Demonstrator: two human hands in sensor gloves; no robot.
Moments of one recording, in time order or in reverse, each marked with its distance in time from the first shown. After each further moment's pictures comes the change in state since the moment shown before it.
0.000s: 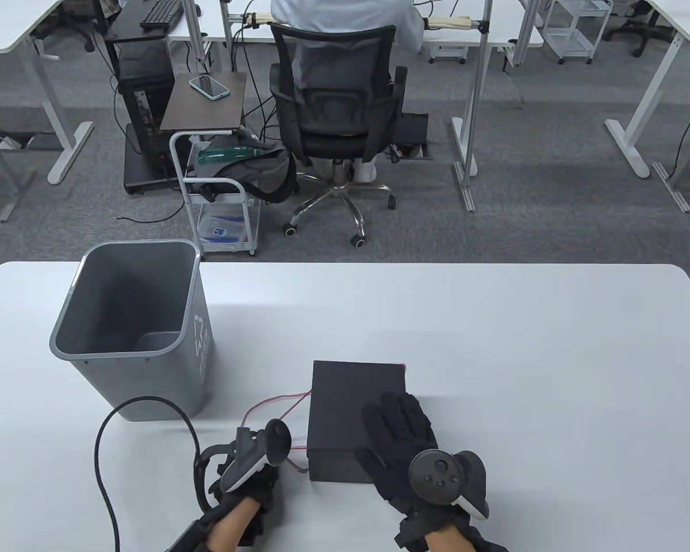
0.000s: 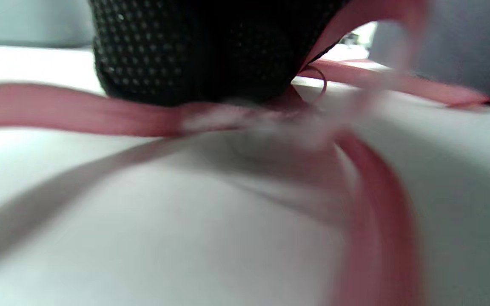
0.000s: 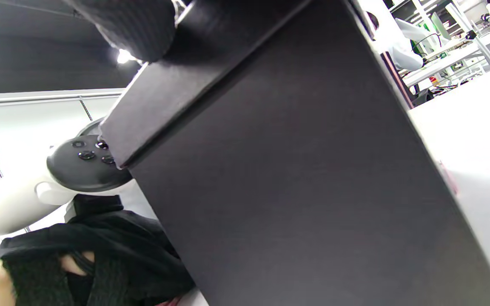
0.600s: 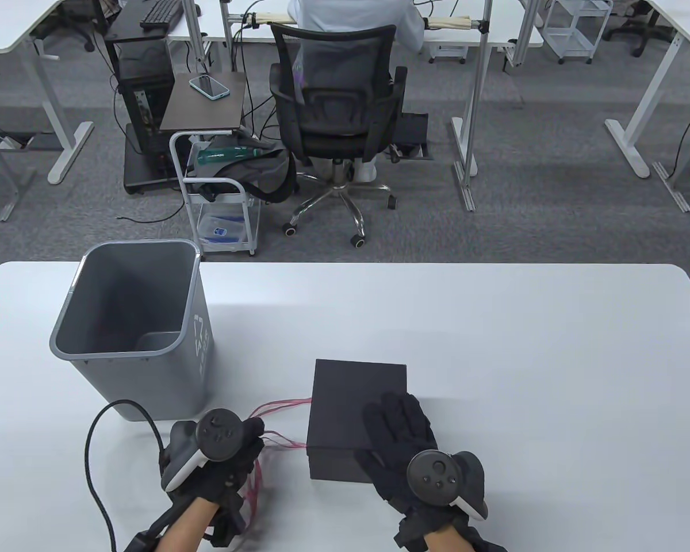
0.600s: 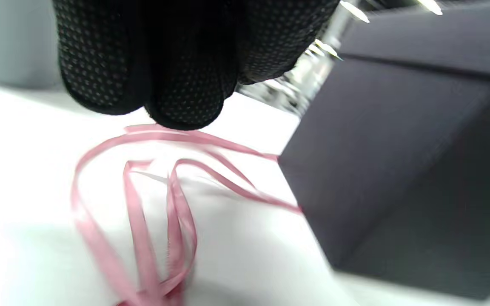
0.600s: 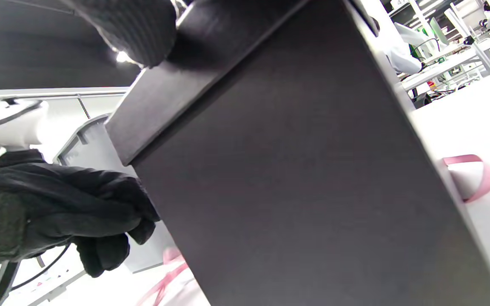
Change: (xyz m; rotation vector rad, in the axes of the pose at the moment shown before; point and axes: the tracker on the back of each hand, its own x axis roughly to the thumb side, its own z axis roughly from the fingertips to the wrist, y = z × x) left_hand -0.022 0.066 0.031 -0.018 -0.350 0.104; right_hand -0.001 -0.001 0.001 -0.004 -0.001 0.001
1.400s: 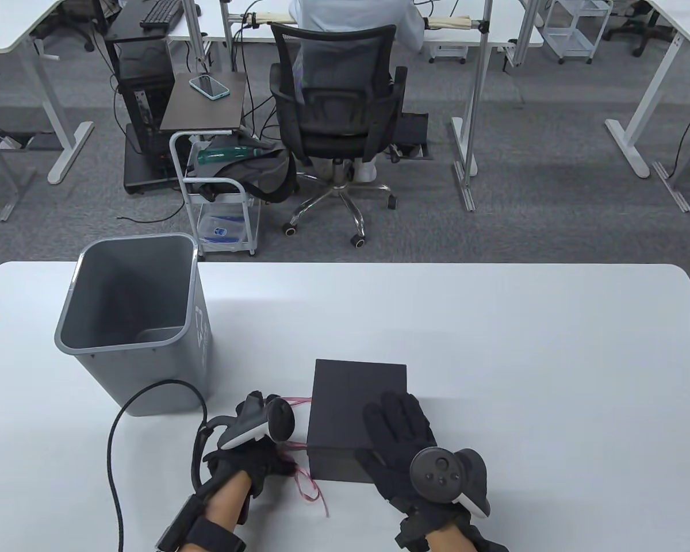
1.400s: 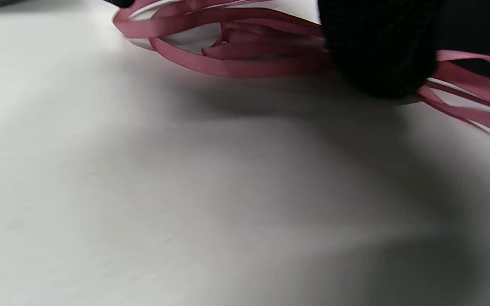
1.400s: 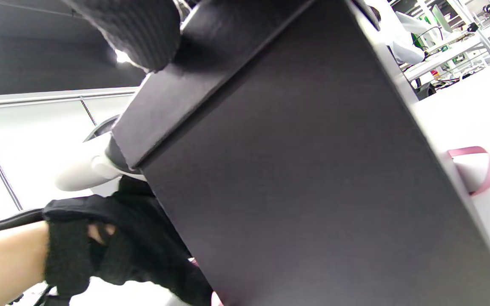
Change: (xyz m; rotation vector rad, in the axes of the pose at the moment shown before) left_hand 0.009 -0.057 -0.075 -0.353 0.158 -0.202; right_hand 0.000 -0.001 -0.001 0.016 -0.001 -0.023
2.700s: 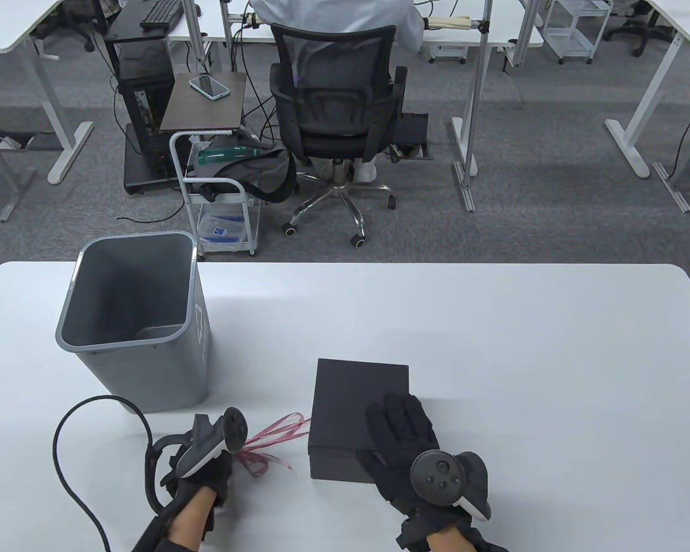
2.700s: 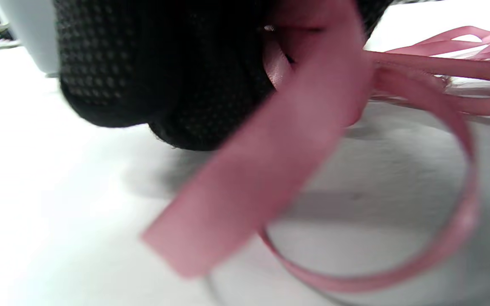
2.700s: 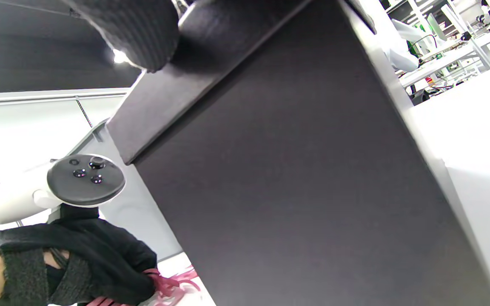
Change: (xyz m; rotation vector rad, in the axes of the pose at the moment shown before) left_hand -0.072 -0.011 0.033 0.205 0.306 -0.005; right_hand 0.000 -0.001 0.002 -0.014 0.011 0.019
